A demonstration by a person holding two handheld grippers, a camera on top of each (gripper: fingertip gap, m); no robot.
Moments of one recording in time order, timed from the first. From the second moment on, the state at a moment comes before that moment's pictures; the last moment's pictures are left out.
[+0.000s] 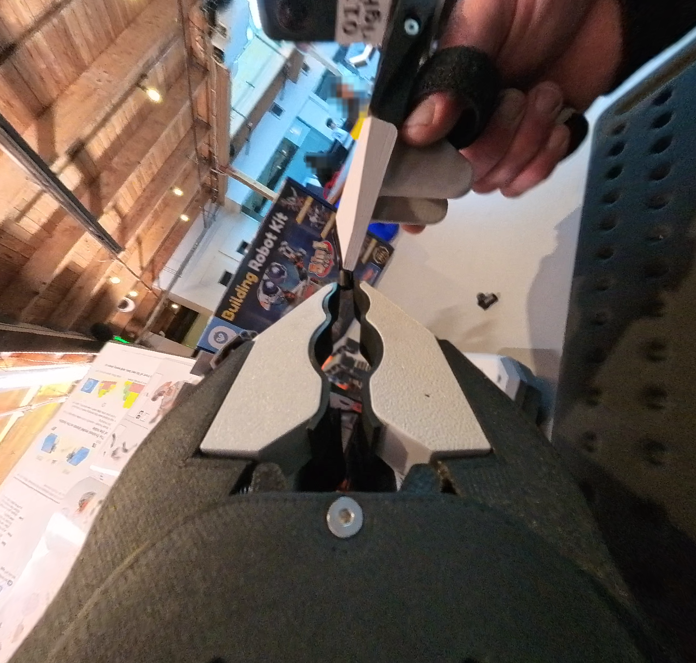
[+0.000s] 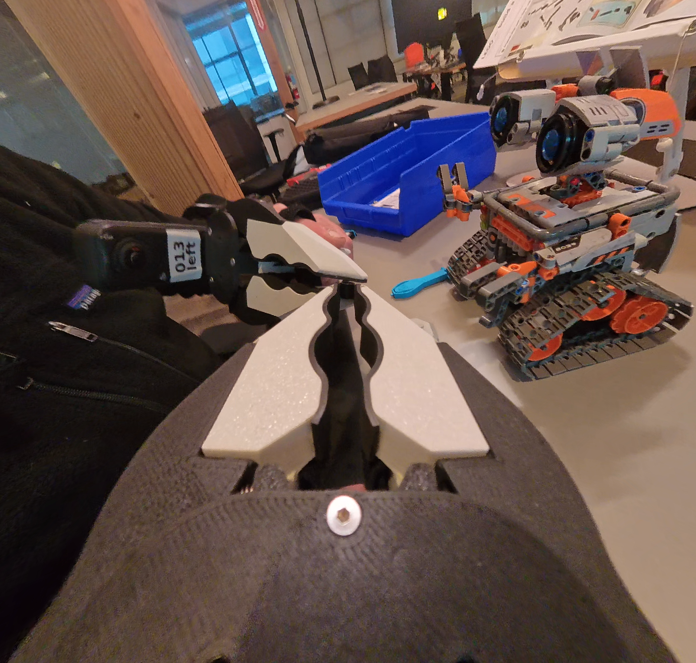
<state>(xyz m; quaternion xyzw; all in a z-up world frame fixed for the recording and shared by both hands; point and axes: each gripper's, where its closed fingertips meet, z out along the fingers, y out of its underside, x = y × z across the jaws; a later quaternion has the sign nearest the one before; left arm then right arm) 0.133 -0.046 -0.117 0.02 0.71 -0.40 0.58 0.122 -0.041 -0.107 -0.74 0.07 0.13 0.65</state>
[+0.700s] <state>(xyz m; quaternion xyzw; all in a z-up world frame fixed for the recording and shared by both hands) 0.136 0.029 -0.235 -0.11 0.90 -0.38 0.16 0.144 -0.025 -0.205 -0.96 -0.09 -0.03 0.27</state>
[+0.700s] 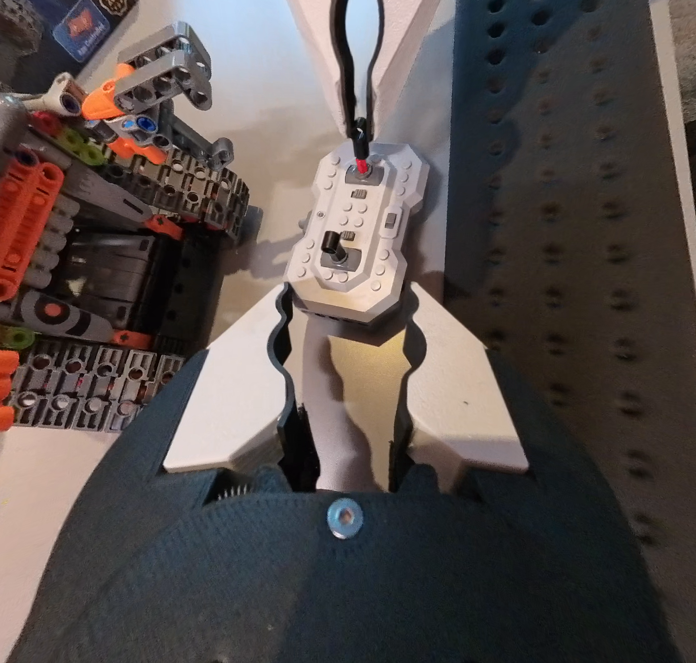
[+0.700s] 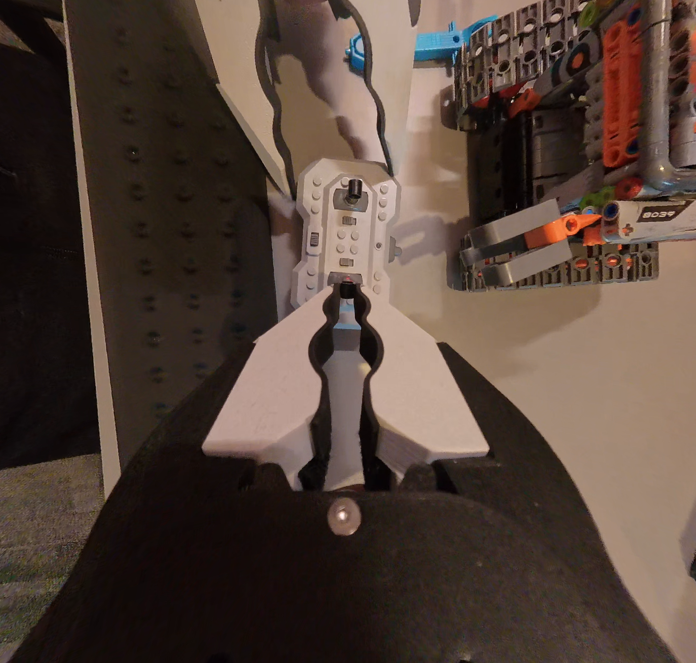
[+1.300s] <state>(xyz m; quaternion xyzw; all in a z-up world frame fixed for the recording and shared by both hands) 0.134 0.018 -0.236 -0.11 0.90 -0.37 0.21 0.143 -0.032 -0.207 -0.98 -0.12 -0.07 0.15</state>
